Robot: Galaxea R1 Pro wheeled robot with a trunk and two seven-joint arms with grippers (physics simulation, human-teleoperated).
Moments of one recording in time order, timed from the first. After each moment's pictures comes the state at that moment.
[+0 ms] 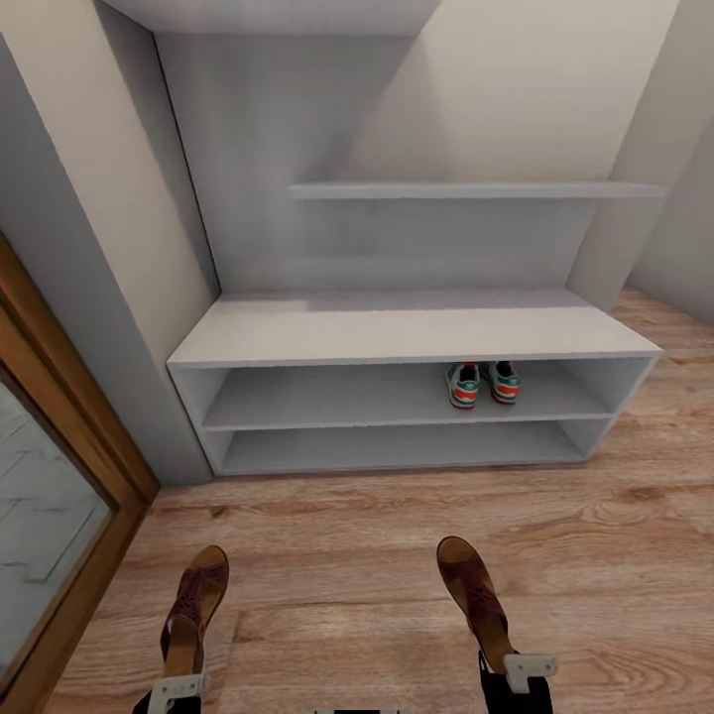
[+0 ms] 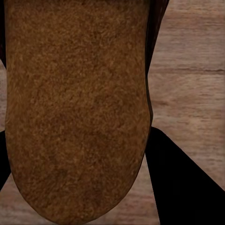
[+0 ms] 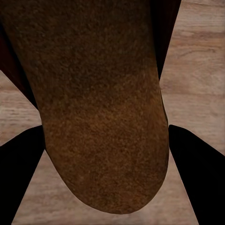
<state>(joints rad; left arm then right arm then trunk) -0.28 0.02 0.65 -0.33 -0.45 -0.45 -0.21 -0.42 -0.02 -0.10 -0.04 0.22 -0.66 -0.19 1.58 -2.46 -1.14</state>
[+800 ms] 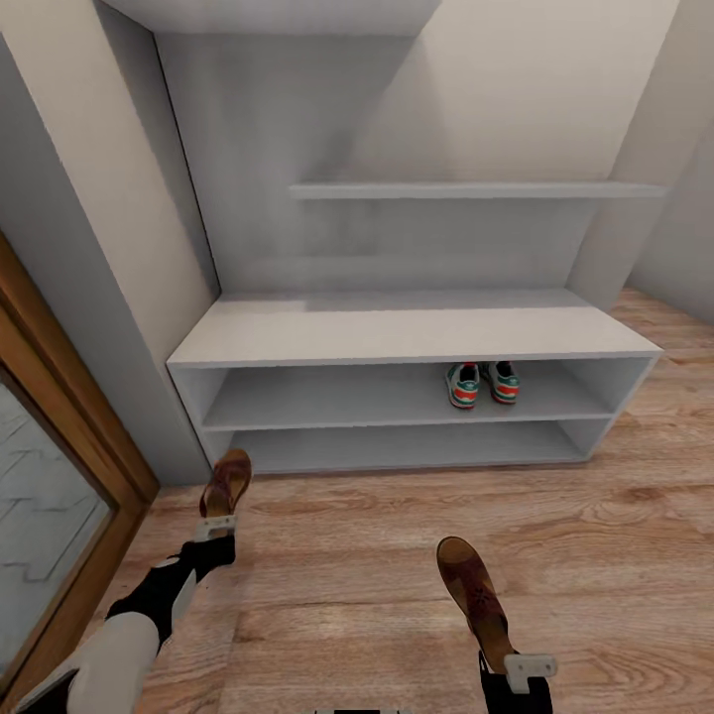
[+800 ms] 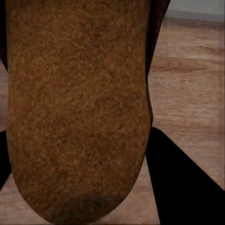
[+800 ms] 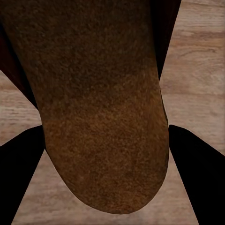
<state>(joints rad) -0.72 0.03 0.64 -0.34 -0.49 0.04 -0.21 -0.42 -0.02 -0.10 -0.04 0.22 -0.66 -0.19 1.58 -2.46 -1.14</state>
